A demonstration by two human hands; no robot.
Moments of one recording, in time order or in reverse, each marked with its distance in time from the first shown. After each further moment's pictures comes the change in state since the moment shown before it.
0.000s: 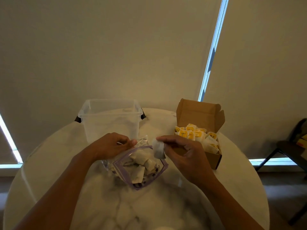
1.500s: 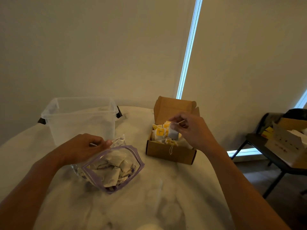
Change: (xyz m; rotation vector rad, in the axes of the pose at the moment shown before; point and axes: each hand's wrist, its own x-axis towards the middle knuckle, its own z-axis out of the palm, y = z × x) left_hand -0.001 0.008 0.000 0.014 -0.003 -0.017; right_hand 0.056 0.053 -0.103 -0.437 -0.027 0.166
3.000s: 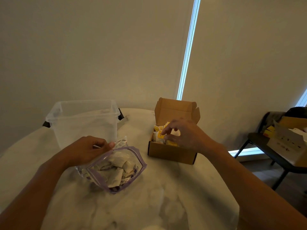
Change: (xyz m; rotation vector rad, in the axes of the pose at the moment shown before) left_hand -0.003 0.004 -0.002 -0.062 0.010 0.011; right_hand 0.006 -0.011 0.008 -0.292 -0.279 -0.148
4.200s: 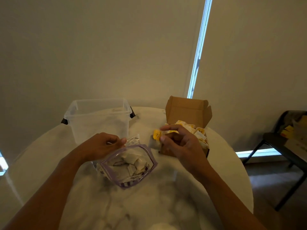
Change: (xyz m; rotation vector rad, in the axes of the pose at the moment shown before) left_hand 0.002 -0.004 0.002 0.023 0.000 0.019; right_hand -0.046 -0.082 0.040 1.005 0.290 0.174
